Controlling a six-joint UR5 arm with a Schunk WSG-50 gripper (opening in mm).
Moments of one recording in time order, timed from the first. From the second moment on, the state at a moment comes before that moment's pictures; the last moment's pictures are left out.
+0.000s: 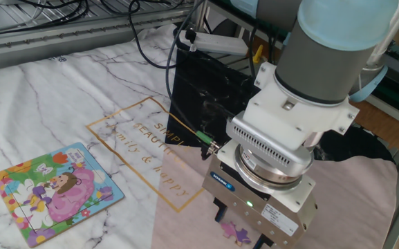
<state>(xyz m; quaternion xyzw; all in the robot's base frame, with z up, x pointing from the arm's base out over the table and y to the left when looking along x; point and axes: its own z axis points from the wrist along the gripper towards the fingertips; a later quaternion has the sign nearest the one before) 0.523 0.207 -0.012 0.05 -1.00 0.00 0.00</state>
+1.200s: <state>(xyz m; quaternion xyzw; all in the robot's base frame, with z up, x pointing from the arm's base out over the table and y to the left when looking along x) 0.525 0.208 -0.013 0.06 -1.00 -0.01 0.00</state>
